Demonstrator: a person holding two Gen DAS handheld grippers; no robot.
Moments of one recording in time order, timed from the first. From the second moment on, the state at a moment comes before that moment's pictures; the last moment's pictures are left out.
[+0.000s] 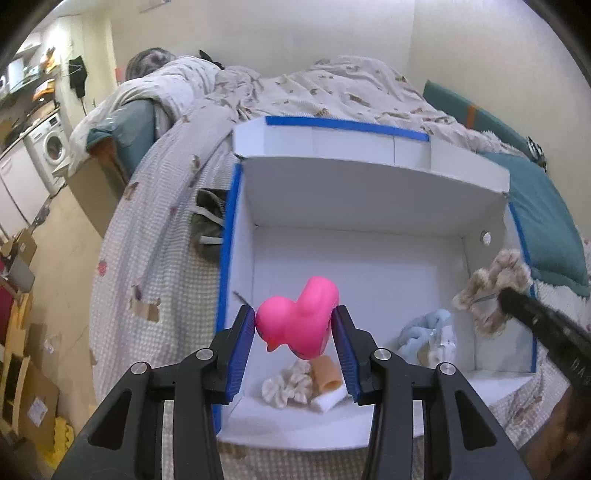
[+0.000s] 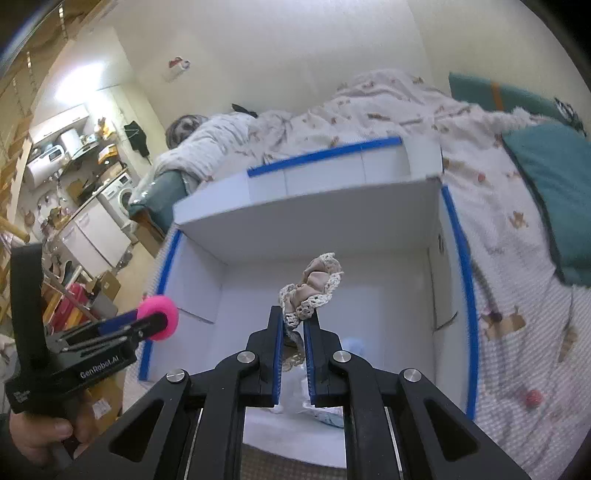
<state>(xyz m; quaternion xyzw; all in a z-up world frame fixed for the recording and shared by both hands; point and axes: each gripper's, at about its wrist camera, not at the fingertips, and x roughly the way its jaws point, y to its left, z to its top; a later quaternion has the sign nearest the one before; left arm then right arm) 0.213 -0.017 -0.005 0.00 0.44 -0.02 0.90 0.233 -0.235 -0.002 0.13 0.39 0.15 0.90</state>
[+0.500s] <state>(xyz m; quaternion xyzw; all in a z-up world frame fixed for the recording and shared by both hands) 0.223 -0.028 -0.062 -0.01 0.48 -0.03 0.88 0.240 -0.226 -0.041 0.12 0.44 0.15 0.88</state>
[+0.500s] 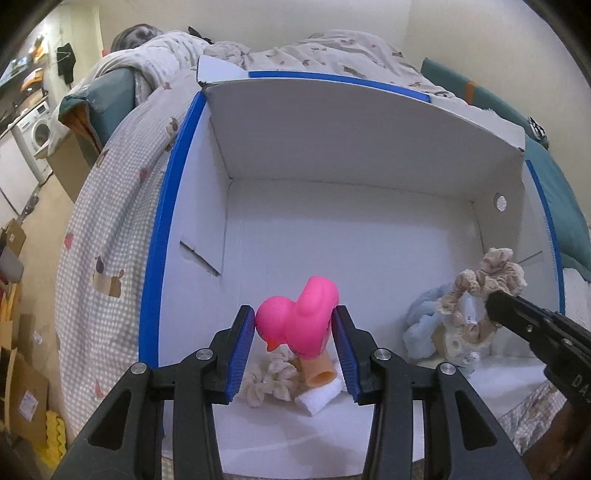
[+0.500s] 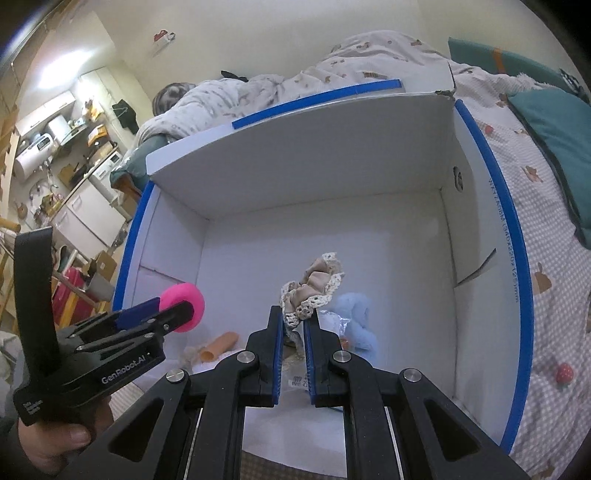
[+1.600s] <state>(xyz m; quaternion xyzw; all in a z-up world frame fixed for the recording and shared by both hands) 0.213 -0.025 -0.042 0.01 0.44 0.01 0.90 0.244 -0.238 -0.040 0.16 0.43 0.13 0.88</state>
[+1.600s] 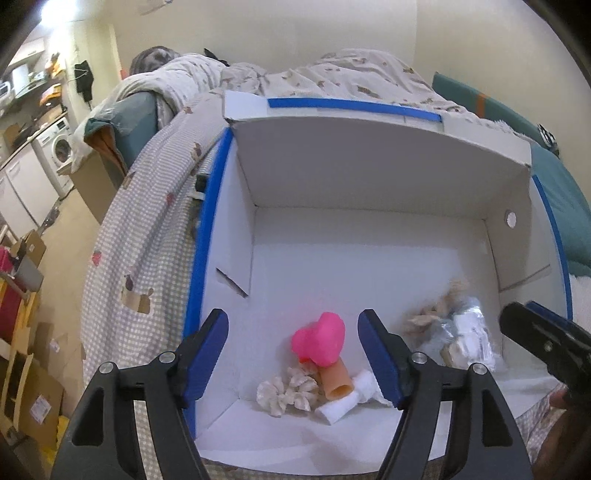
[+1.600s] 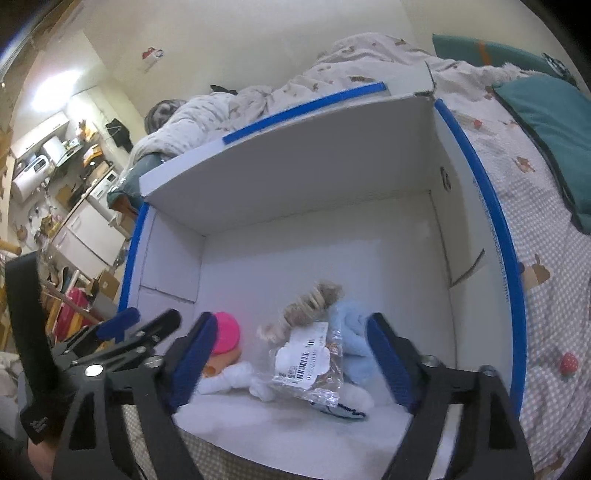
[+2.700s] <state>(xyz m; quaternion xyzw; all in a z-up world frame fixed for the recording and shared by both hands) 0.099 0.007 0.051 -0.01 0.34 -0.03 0.94 0.141 -0.249 0.031 0.13 0.35 0.09 0.92</state>
